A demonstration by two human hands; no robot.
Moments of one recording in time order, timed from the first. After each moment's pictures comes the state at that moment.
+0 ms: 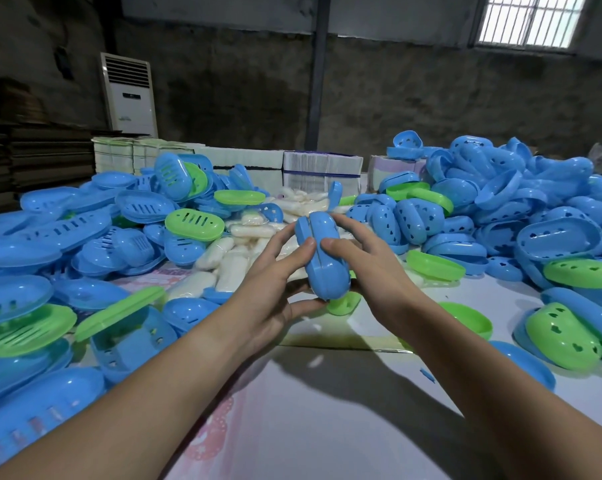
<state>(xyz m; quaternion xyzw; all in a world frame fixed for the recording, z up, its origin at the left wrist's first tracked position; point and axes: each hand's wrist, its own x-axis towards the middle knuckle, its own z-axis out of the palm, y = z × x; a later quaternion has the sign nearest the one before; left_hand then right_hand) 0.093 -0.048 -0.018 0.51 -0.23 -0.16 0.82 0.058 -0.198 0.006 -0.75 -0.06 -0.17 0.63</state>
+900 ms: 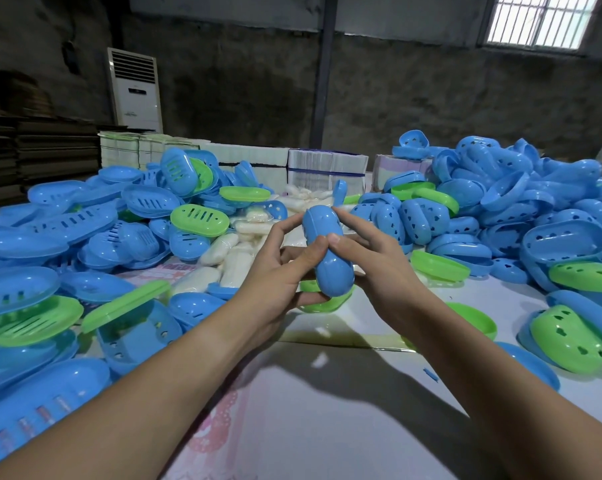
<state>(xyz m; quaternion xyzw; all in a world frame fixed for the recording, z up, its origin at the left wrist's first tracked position) 0.087 -0.049 -0.015 0.54 -0.26 -0.07 0.80 0.049 -0.195 0.010 -0.72 -0.11 -0.16 0.67</state>
